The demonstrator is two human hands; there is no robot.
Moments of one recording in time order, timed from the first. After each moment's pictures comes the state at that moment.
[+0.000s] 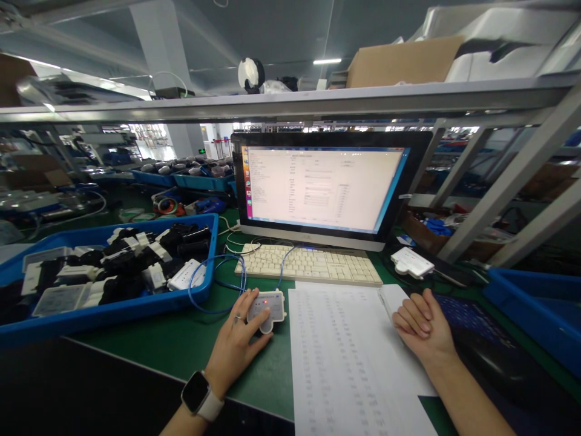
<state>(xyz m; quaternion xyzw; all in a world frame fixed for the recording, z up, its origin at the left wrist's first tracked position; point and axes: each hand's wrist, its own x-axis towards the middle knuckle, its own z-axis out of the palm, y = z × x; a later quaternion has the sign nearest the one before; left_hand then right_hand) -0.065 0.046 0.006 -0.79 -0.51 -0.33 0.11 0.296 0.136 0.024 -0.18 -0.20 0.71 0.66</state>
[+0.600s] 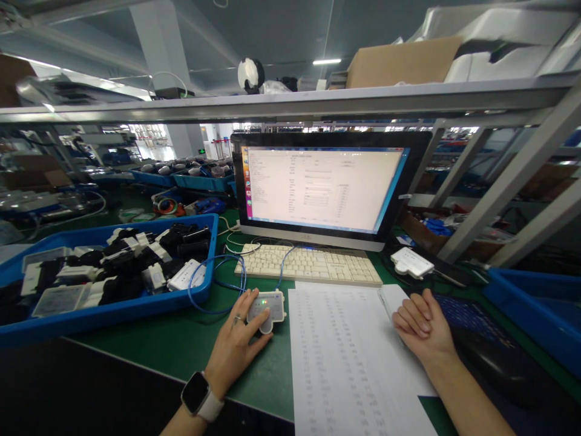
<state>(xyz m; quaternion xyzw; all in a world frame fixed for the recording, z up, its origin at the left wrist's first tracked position) -0.064 0.046 0.007 -0.79 -0.51 -0.33 0.11 0.295 0.134 0.026 -0.19 -0.18 0.71 0.66</state>
